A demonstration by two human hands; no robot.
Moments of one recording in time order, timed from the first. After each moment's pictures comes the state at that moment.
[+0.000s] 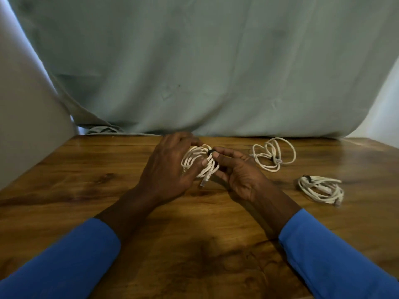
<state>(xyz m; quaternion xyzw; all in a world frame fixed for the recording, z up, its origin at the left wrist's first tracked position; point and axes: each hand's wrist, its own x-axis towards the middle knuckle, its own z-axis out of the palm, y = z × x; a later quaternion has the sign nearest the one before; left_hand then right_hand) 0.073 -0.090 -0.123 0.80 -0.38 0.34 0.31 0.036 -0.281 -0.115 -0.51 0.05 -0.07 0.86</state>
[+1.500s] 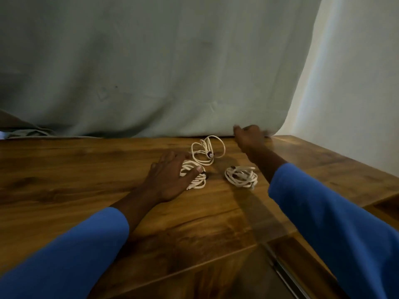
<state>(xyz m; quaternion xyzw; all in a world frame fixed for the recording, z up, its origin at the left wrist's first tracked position) 0.038 -0.236 -0.142 0.88 -0.34 0.10 0.31 0.000 -0.472 -0.057 -0.82 0.25 -0.34 0.39</state>
